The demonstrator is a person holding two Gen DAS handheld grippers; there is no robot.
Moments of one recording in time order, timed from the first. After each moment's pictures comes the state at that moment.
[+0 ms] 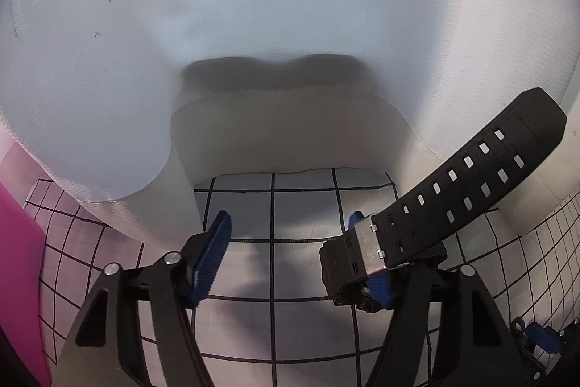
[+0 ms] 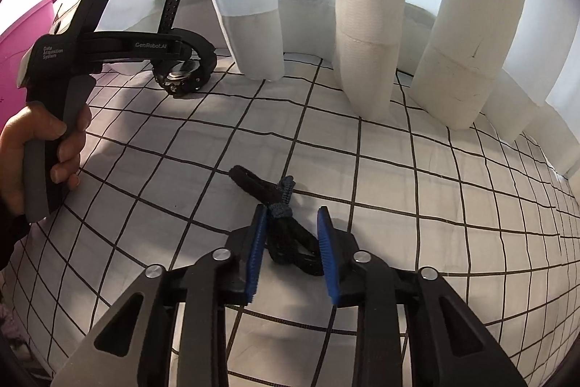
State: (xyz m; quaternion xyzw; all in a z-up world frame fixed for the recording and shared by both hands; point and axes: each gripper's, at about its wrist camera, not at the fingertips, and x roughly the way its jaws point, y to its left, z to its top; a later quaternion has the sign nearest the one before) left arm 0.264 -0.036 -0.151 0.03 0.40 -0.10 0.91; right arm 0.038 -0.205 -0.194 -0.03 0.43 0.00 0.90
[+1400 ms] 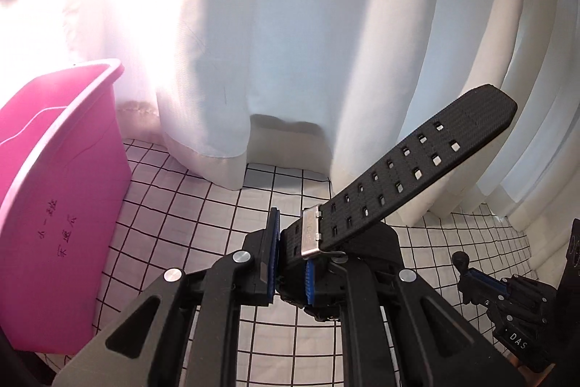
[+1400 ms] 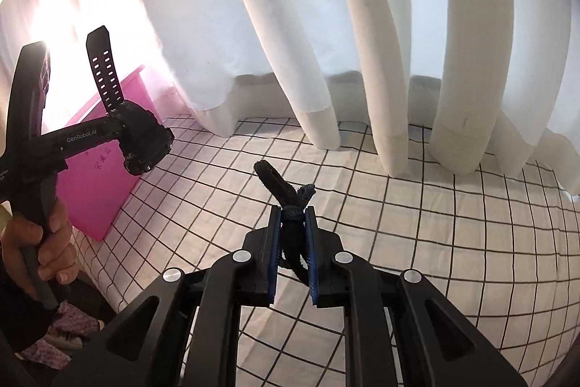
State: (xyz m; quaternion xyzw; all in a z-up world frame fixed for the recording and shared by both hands) left arm 0.107 0.011 -0.040 -0.07 0.35 -0.07 0.93; right arm -0.014 -0.217 -0.077 0.05 0.38 0.16 0.91
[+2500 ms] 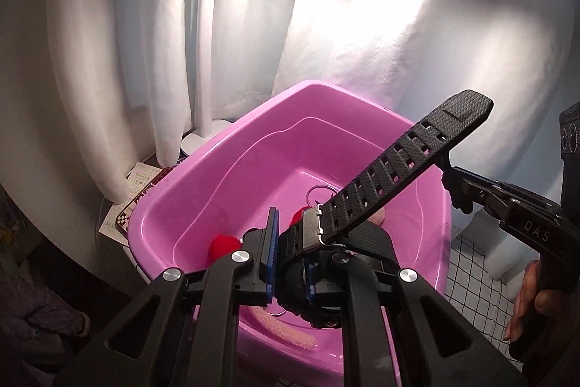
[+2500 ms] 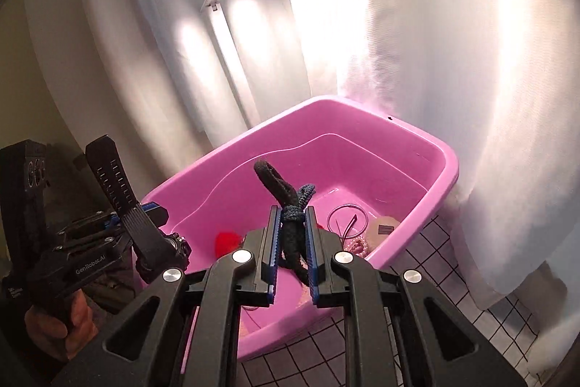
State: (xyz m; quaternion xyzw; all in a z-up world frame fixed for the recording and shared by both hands) left arm 0.012 0.286 0.018 -0.16 0.33 0.20 0.91; right arm 0.113 0.157 0.023 -0.07 0.36 0.45 0.82
